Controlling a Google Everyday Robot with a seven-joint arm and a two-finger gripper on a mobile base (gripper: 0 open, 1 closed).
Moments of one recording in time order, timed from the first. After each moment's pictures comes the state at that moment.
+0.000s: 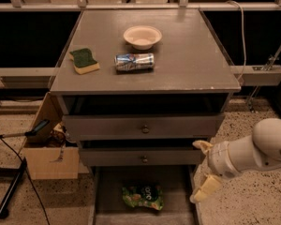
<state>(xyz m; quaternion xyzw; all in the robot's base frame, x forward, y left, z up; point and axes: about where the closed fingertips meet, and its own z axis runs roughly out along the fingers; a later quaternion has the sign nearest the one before) 0.432 -0.164 0.637 -0.59 0.74 0.19 0.26</state>
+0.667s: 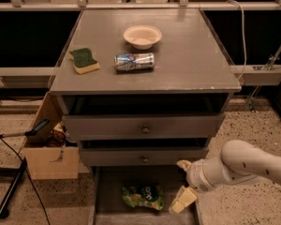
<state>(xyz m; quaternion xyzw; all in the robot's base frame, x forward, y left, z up) 0.424 -0.126 0.531 -0.54 0.77 0.26 0.22</state>
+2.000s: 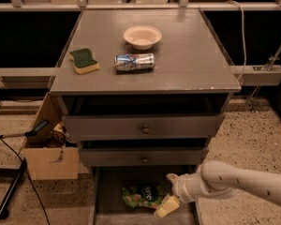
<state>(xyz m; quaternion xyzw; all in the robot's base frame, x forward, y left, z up) 0.441 -0.091 0.400 -0.48 0.80 0.29 0.23</state>
